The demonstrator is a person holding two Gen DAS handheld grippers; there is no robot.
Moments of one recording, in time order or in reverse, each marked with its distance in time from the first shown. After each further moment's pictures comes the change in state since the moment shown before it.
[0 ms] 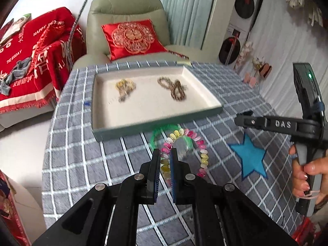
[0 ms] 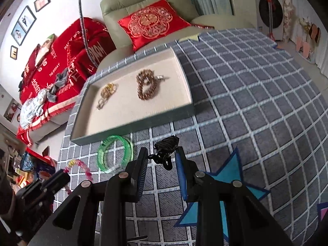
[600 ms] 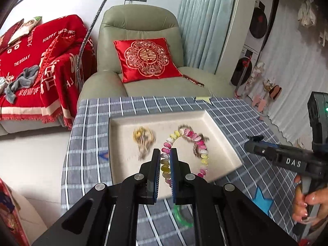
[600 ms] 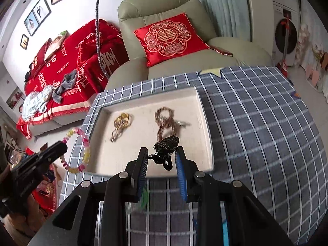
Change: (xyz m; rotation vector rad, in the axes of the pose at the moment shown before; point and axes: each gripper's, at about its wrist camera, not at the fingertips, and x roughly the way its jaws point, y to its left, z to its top) left arm 0.026 0.040 0.103 -0.056 -0.092 0.047; right arm 0.016 0.041 0.084 -0.120 -0.055 0.002
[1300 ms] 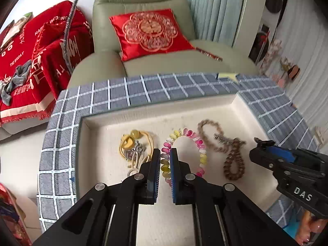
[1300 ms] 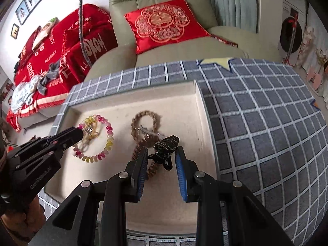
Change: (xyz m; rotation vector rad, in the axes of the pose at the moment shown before) left arm 0.142 -0.007 0.012 0.035 0.191 0.109; right arm 0.109 -0.025 0.019 -0.014 0.099 -0.060
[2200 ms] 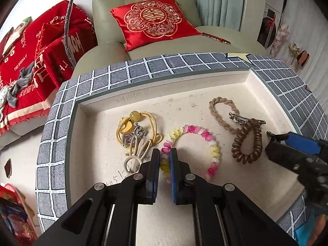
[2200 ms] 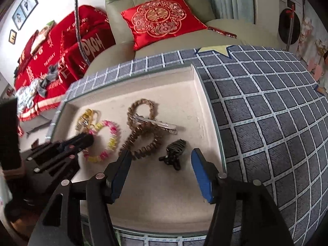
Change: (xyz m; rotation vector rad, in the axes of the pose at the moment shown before) left arm 0.022 -0.009 -0.017 0.045 0.049 0.083; right arm -0.002 -0.004 -0.010 0.047 -0.019 0.044
